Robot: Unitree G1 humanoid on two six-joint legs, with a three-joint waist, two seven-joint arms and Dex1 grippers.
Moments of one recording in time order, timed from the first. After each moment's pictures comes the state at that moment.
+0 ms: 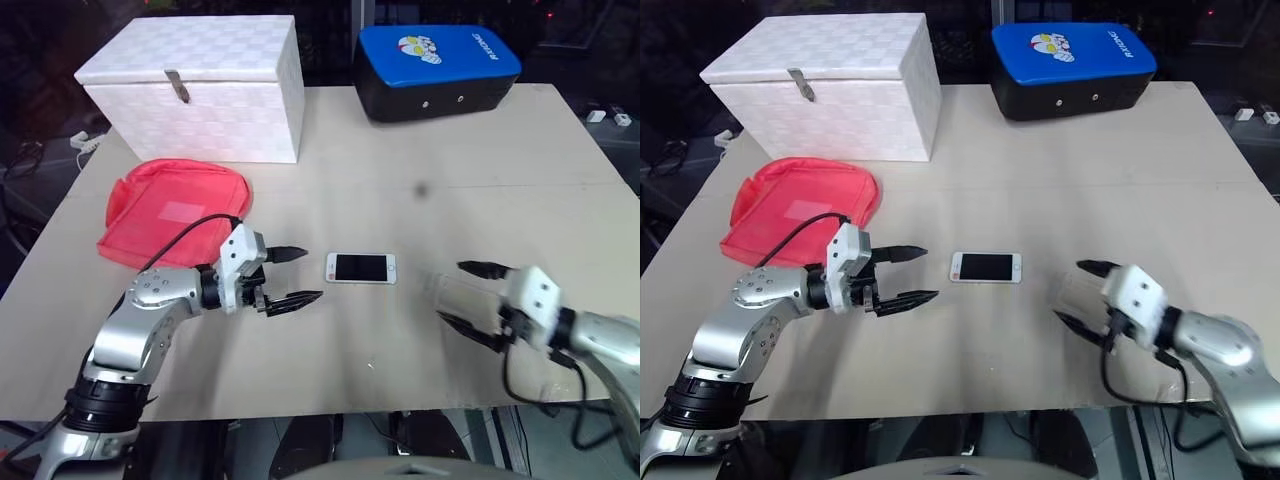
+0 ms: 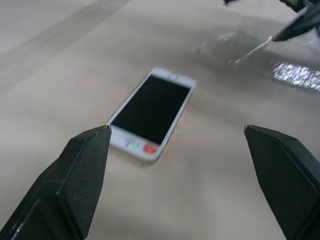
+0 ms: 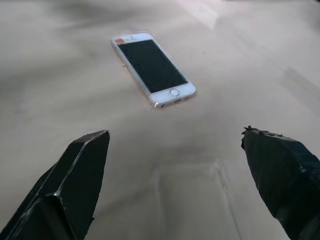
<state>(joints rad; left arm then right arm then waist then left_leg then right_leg) -0.19 0.74 0.02 -0.18 -0.46 0.36 -1.11 0.01 -0.66 0.01 -0.53 0.25 0.38 0.81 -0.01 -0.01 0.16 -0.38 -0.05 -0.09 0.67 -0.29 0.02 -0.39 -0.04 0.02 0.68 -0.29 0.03</state>
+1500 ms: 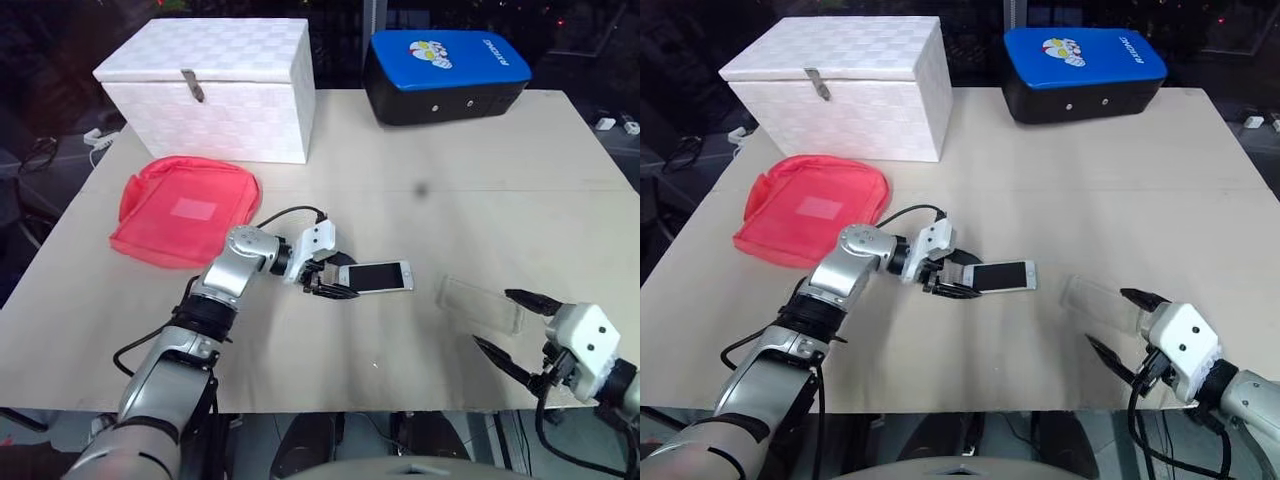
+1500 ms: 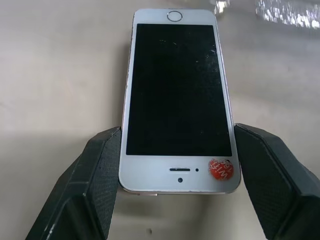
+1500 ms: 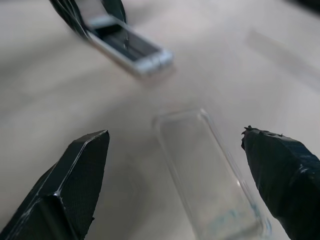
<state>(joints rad) -0.67 0.48 -0.29 0.33 -0.13 0.27 -1.36 0.53 -0.66 -0.32 -0.78 0.28 0.41 0.71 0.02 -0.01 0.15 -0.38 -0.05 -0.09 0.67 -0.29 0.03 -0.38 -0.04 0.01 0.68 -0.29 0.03</state>
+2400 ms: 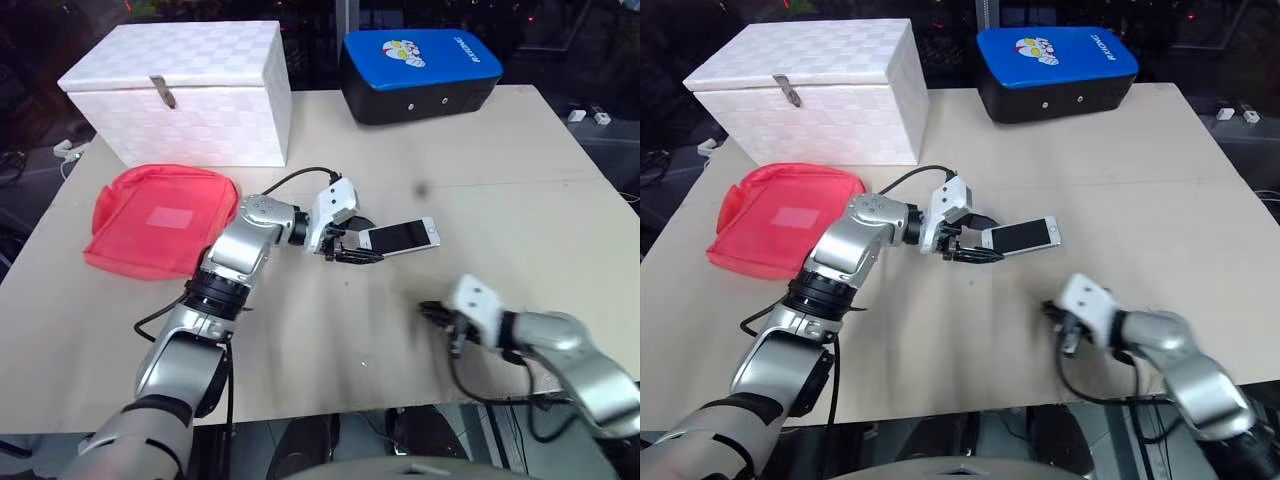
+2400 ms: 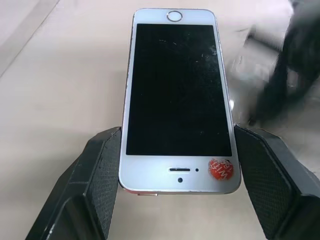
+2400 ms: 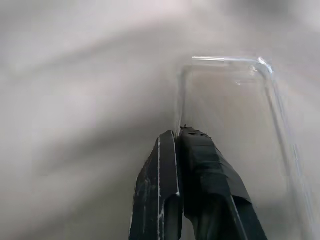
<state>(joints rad) -0.79 0.44 -0.26 0.24 -0.18 0.45 -1.24 -0.17 -0.54 0.37 -0.45 0.13 0.60 0.78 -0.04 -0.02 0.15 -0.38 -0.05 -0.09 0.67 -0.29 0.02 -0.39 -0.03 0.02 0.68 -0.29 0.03</state>
